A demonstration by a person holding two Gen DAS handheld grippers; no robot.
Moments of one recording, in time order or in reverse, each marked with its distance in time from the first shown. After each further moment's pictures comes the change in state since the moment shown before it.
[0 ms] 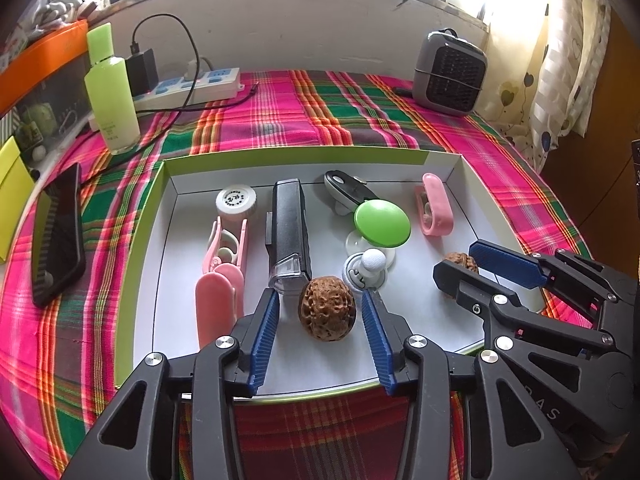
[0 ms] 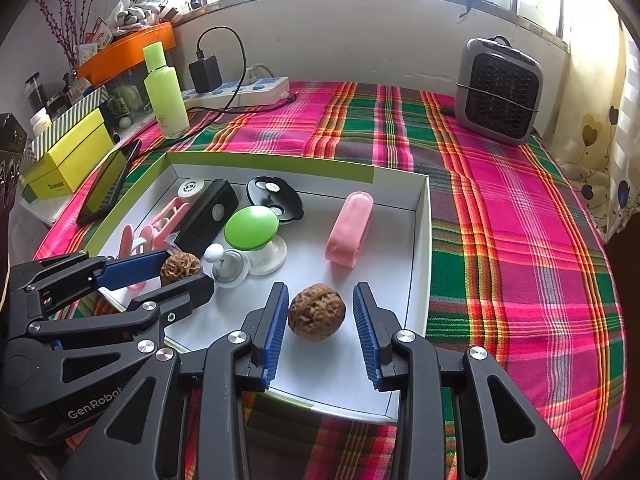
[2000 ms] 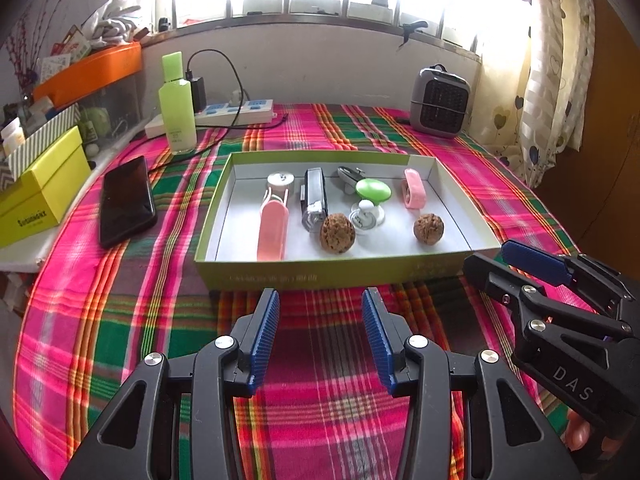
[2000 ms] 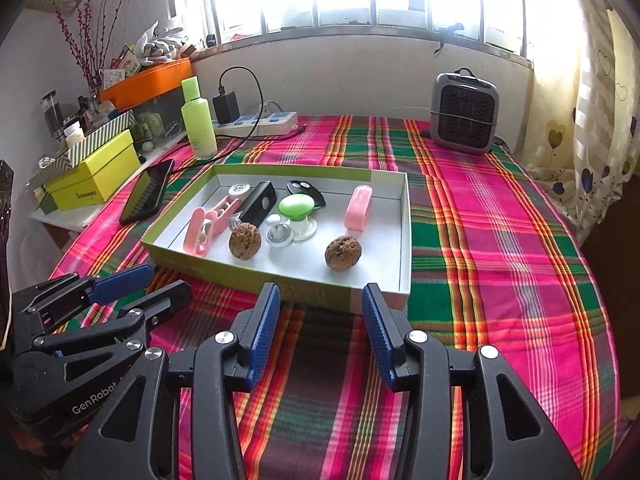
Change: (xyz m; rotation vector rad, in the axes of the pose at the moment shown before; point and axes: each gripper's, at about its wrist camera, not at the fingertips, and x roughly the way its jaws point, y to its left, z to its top) left arm -0.077 0.001 -0.068 -0.029 -0.145 0.062; right arm -0.075 0.028 -0.052 0.039 -0.137 -0.023
